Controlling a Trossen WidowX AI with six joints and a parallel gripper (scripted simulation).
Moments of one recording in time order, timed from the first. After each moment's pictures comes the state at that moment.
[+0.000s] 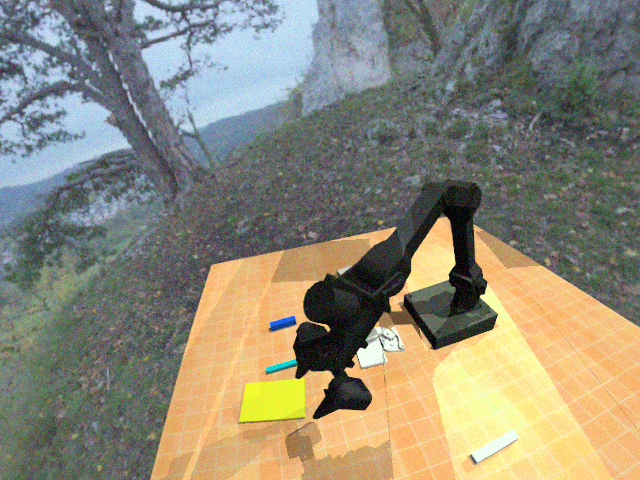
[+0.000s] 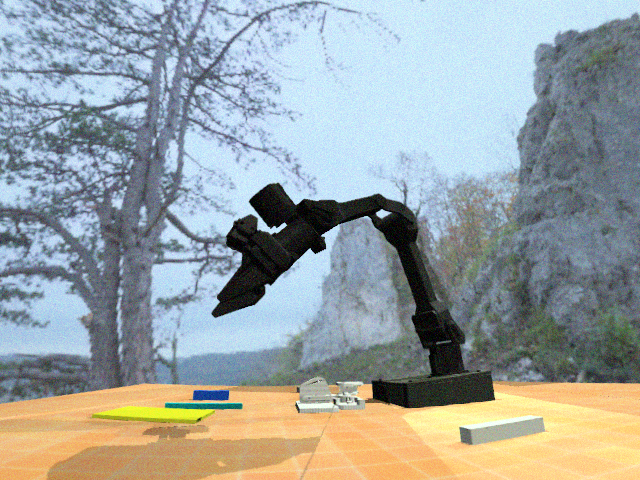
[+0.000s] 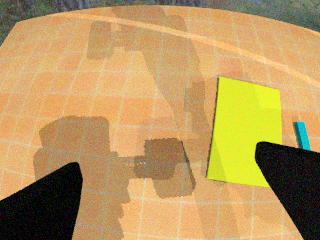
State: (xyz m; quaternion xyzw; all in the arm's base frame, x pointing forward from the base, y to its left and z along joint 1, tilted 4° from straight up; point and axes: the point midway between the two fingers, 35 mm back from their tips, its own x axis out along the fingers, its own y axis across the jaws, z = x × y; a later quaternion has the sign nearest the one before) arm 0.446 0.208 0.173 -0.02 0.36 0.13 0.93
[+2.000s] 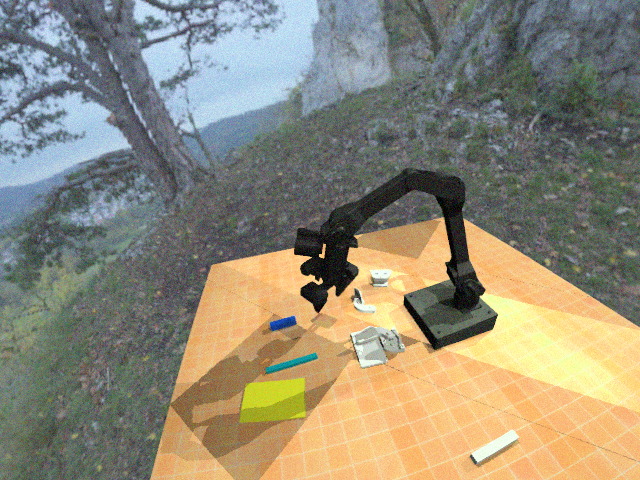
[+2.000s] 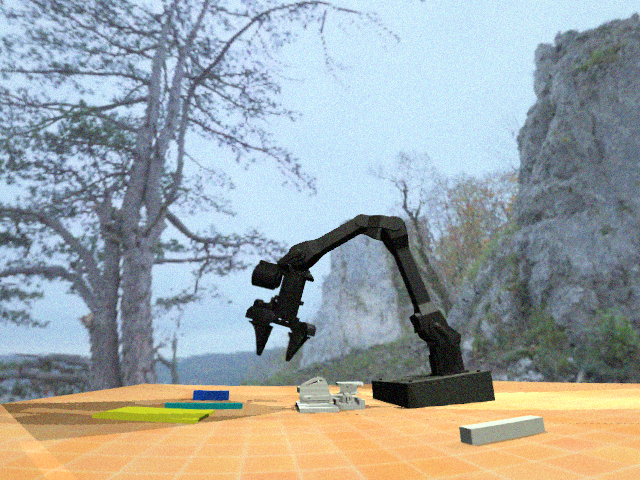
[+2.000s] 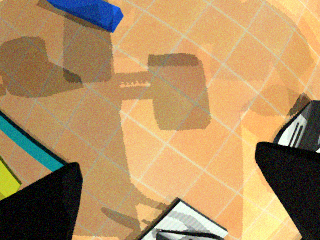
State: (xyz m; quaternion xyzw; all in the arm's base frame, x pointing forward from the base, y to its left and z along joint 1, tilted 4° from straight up) arm 0.378 -0.086 0.114 0.30 0.51 -0.27 0.76
